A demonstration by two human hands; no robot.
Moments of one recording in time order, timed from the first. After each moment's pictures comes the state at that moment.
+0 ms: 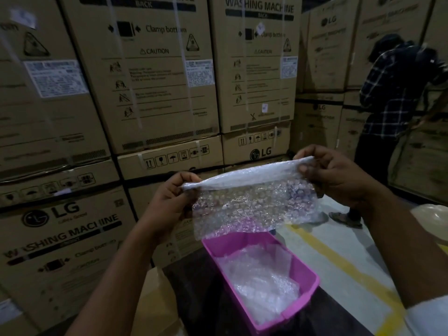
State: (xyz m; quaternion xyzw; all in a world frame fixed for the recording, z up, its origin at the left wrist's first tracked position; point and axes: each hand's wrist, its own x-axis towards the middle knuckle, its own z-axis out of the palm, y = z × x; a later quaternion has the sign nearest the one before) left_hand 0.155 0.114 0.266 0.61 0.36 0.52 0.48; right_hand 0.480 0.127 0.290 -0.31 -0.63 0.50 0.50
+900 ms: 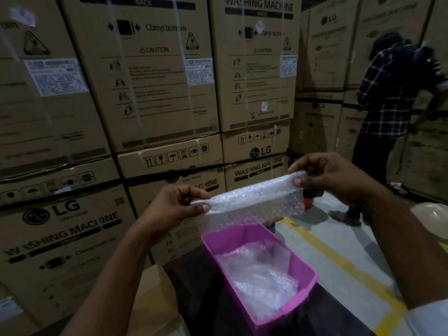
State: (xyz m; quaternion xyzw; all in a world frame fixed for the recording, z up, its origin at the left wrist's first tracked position) left_hand 0.145 0.115 0.259 0.67 0.45 0.42 0.41; right_hand 0.483 0.118 0.290 -0.44 -0.68 0.40 0.42
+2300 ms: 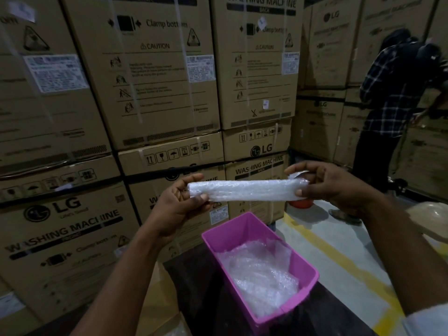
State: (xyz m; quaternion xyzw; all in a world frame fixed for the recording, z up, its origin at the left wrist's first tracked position) left_hand 0.157 0.114 0.252 0.50 0.37 0.54 0.57; right_hand 0.486 0.127 0.271 -0.44 -0.64 0.49 0.40
